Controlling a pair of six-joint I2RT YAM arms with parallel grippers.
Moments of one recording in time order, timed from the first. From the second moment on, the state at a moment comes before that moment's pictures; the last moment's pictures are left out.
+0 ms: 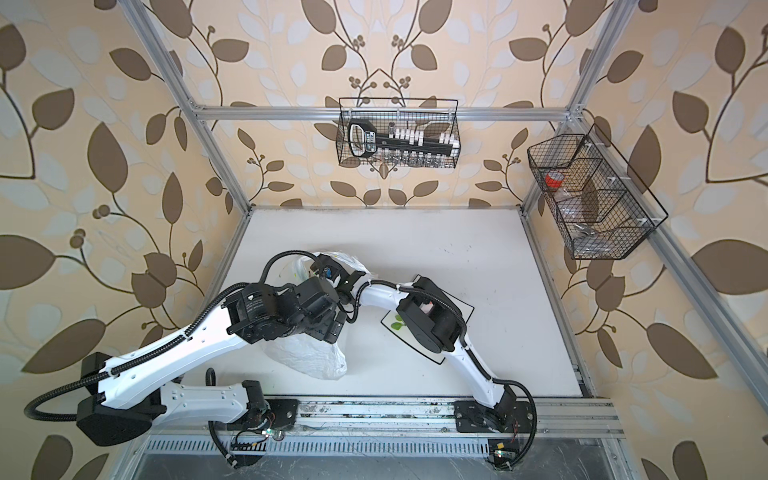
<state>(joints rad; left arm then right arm) -1.01 1.19 1.28 -1.26 -0.35 -0.55 0.92 2.33 1.76 -0.19 0.04 0.51</state>
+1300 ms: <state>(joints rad) -1.24 1.28 1.37 -1.57 -0.48 -0.98 0.92 2.33 1.76 -0.19 0.03 0.52</state>
